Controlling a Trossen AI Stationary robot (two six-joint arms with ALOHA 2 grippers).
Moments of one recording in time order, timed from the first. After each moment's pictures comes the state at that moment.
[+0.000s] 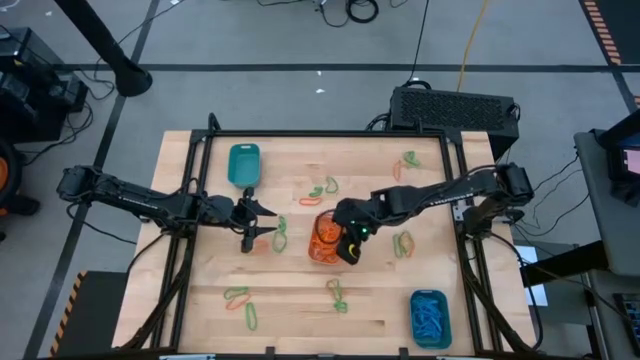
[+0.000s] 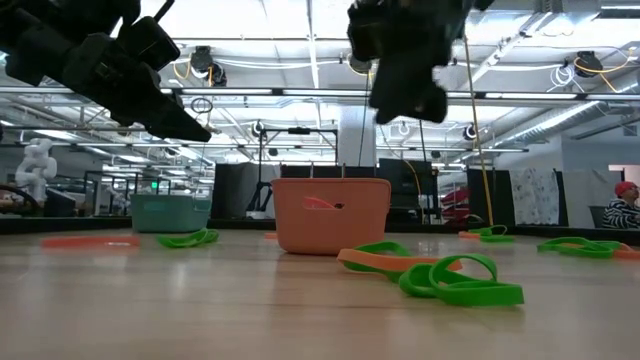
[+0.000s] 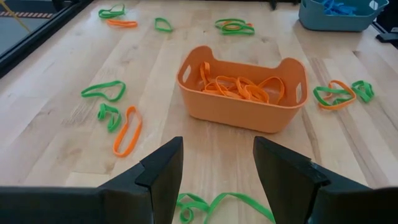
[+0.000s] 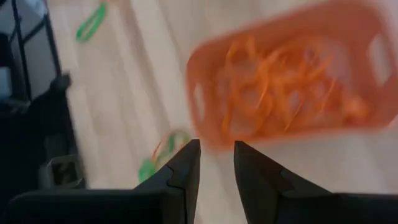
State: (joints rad) left arm -0.11 0.91 0.29 0.17 -0.13 -0.07; right arm 0.10 1.66 1.26 -0.58 -0.18 0.64
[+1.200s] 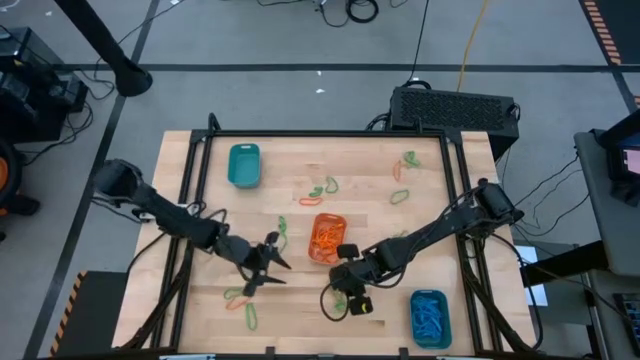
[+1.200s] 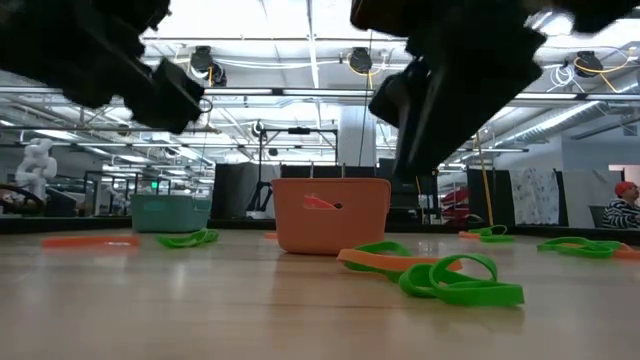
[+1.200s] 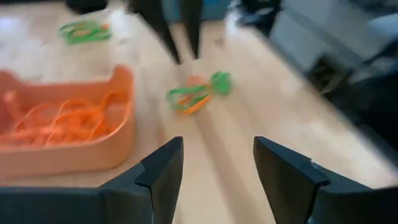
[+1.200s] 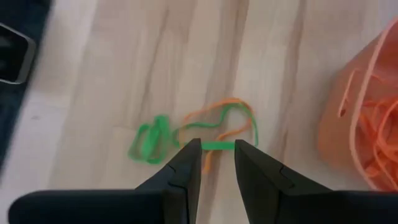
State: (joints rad) left arm -0.45 1.39 0.45 0.51 -0.06 -0.10; right arm 0.41 1.88 1.27 -0.43 0.00 0.27
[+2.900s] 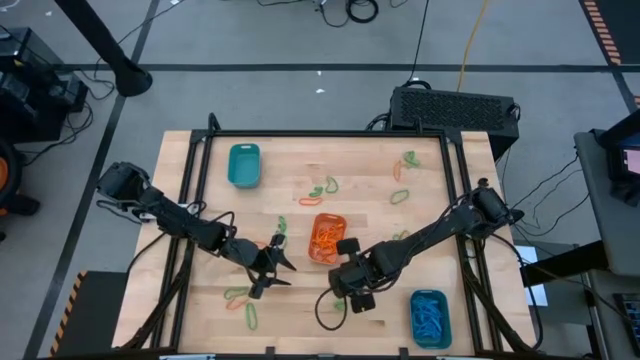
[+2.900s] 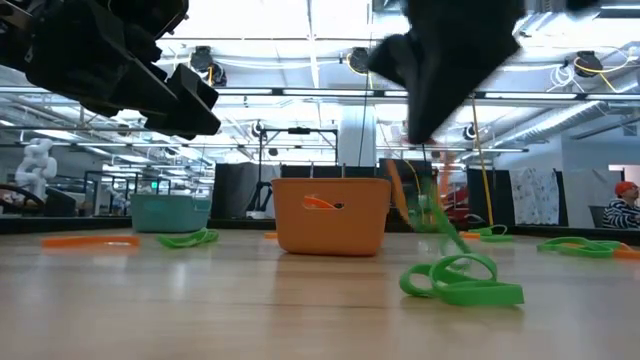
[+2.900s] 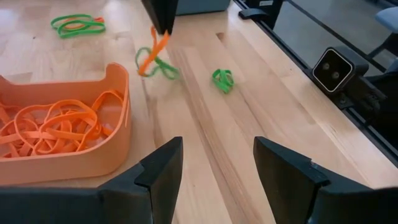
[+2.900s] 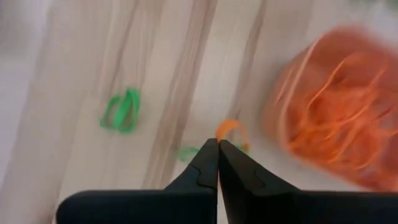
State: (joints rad) left arm -0.44 1.46 0.51 0.48 -0.04 -0.09; right arm 0.43 1.92 1.50 -0.79 0.14 0.17
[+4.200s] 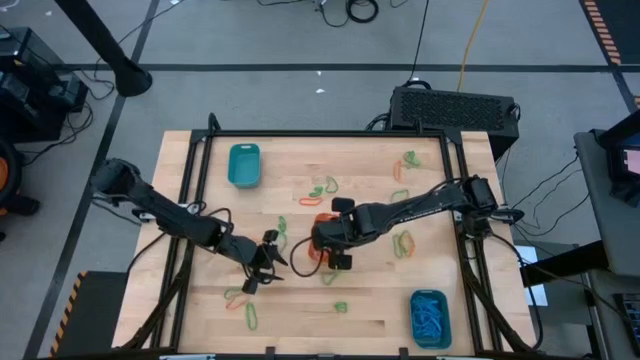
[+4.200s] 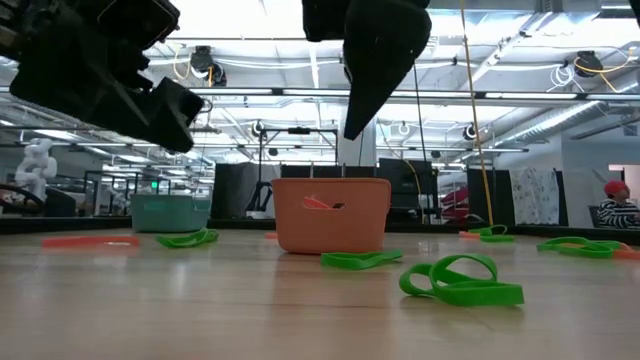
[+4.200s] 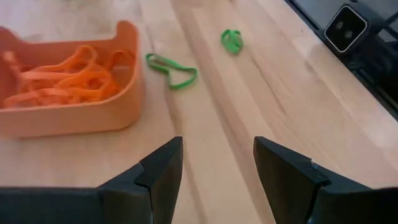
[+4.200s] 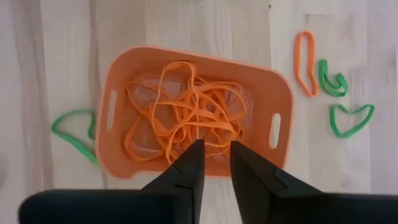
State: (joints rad) left arm -0.43 1.35 0.51 0.23 -0.04 -0.09; right arm 0.20 1.96 1.66 -0.96 0.26 0.22
